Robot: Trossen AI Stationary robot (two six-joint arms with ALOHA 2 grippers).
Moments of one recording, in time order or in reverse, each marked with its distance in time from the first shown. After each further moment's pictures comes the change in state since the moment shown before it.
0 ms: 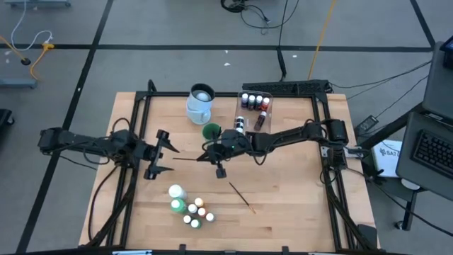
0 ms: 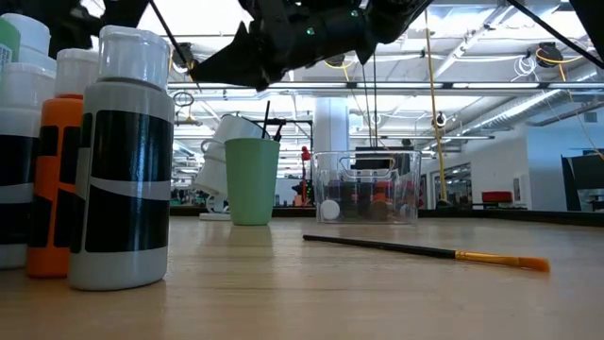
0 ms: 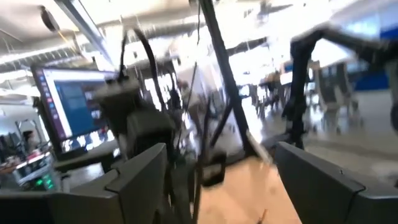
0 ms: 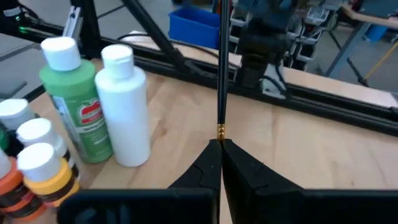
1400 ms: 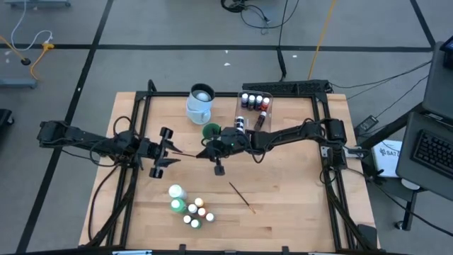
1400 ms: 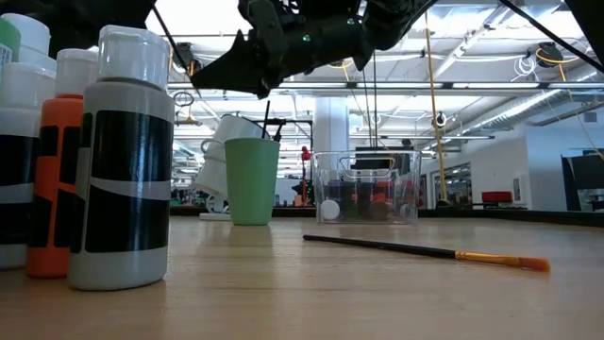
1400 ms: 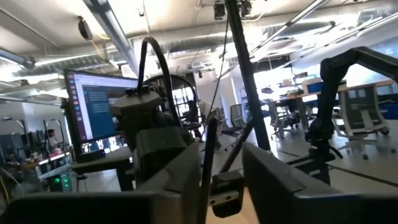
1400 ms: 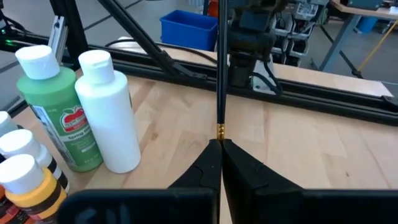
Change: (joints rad) left arm -0.018 0.282 0.000 0.365 -0.107 -0.056; right arm -0.019 0.015 -0.001 0.032 0.003 0.054
